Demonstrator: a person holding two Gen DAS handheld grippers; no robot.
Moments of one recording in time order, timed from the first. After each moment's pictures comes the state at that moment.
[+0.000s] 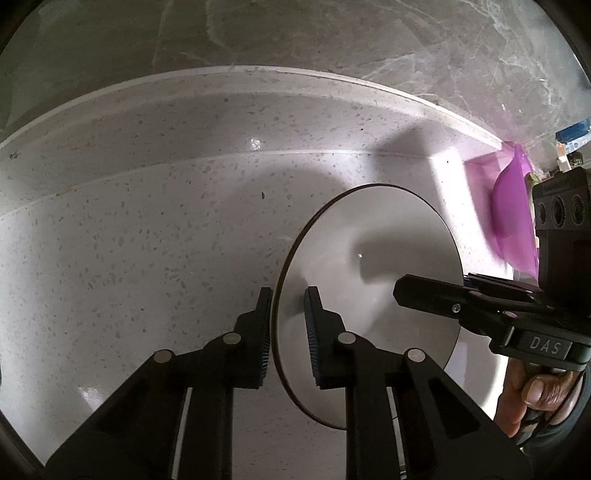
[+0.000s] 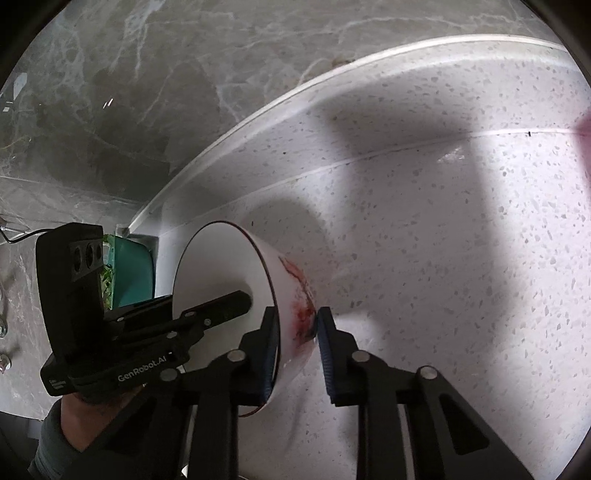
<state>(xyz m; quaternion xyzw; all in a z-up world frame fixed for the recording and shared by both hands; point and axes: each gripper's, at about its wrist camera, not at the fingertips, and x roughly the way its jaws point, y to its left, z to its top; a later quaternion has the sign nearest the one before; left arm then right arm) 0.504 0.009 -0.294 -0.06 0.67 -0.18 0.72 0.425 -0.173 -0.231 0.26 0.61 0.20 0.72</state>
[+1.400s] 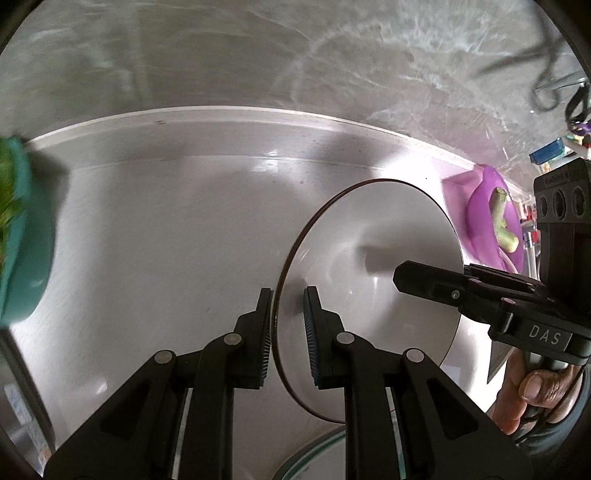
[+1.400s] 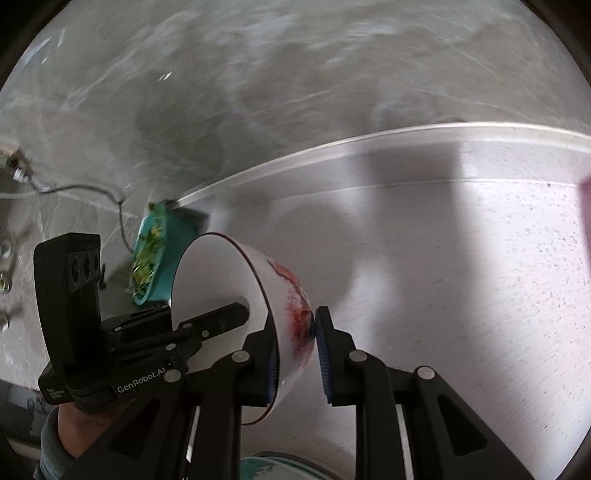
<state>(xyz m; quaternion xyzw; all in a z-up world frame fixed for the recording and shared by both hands) 0.421 0.087 -0.184 -0.10 0.63 -0.14 0.76 0.394 -0.106 -0.148 0.20 0.59 0.25 0.74</state>
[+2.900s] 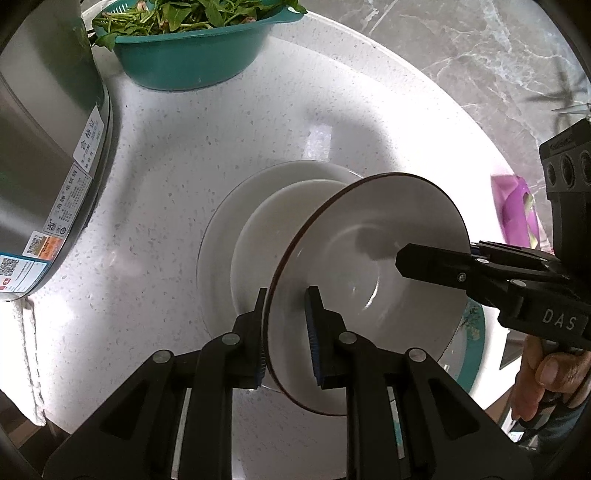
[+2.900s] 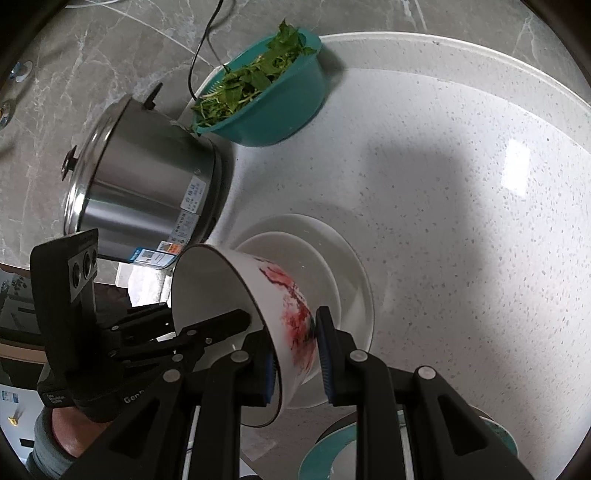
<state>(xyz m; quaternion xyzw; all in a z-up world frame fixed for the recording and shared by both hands) 0.189 0.251 -0.210 -0.20 0.64 -0.02 0.74 0.285 0.073 -0.162 0.05 0.64 0.36 0.67</state>
